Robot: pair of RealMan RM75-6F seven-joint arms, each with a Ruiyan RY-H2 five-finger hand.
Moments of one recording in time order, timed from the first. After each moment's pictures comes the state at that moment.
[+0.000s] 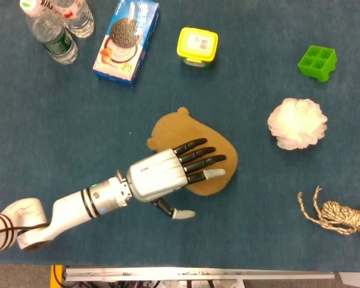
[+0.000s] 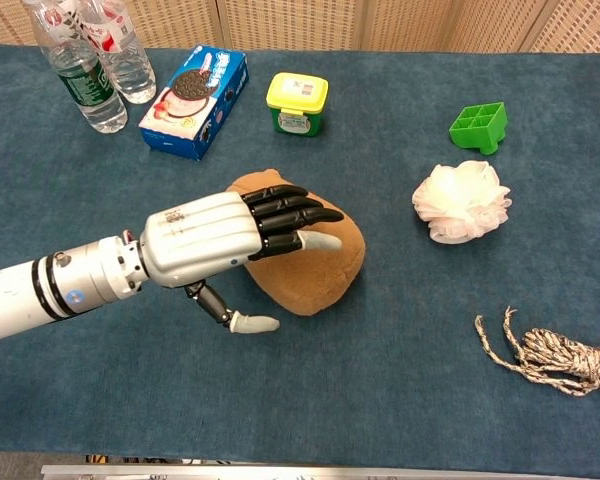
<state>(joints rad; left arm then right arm) -0.73 -1.63 0.08 -1.30 2.00 1.18 -0.12 0.16 -1.02 0.15 -1.76 -1.30 1.38 -0.09</state>
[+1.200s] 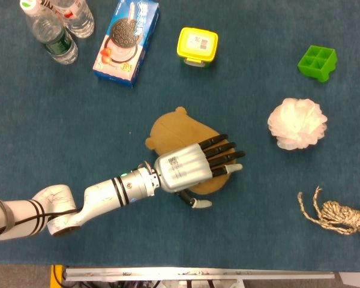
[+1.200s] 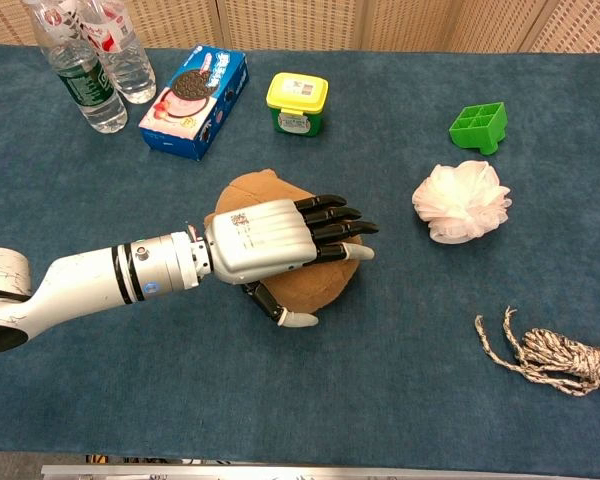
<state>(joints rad) -0.86 -1.74 0.07 -1.22 1.87 1.01 0.07 0.15 -1.02 0.15 -1.73 -1.27 1.36 -0.07</state>
